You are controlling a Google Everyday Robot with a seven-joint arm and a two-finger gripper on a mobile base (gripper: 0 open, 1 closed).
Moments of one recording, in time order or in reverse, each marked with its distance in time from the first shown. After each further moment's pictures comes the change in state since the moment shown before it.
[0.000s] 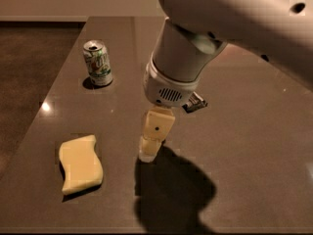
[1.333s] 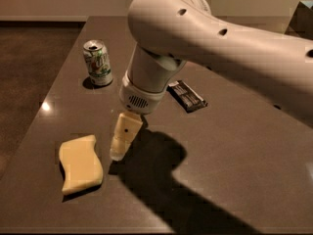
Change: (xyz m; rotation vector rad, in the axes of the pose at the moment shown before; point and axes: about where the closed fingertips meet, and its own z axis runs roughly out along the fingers) arm -0.036 -0.019 0.069 -0.078 -0.043 0.137
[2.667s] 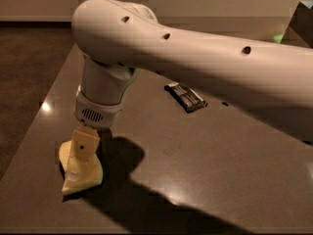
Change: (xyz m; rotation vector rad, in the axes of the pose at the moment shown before) arm -0.063 0.061 0.034 -0.138 0.005 -0.026
